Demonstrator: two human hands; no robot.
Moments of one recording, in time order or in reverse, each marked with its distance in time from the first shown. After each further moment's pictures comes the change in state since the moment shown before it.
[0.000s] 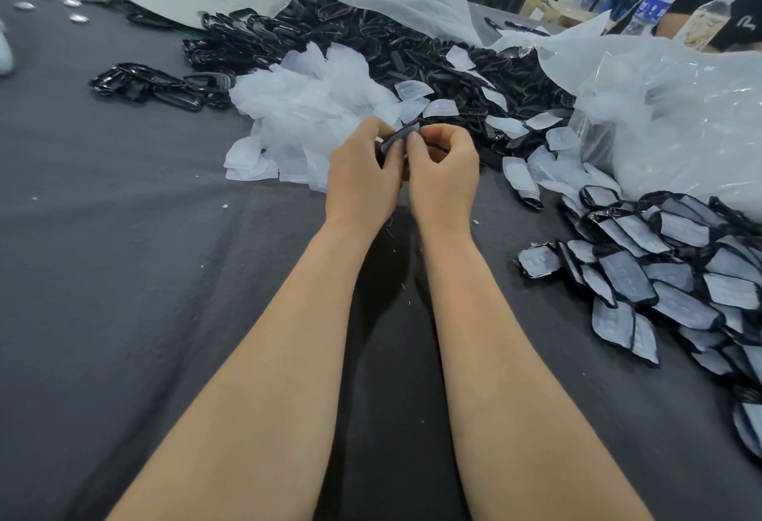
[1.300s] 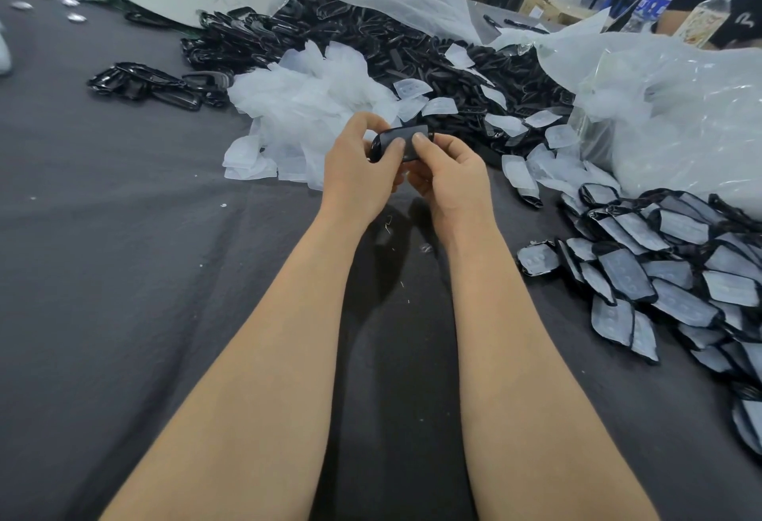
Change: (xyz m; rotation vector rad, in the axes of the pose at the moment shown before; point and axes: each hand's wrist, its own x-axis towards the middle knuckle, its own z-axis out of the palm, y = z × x) left_hand 0.001 0.001 -0.003 -0.265 -0.057 -0.157; right_hand 0.012 0.010 -0.016 0.374 -0.229 0.310
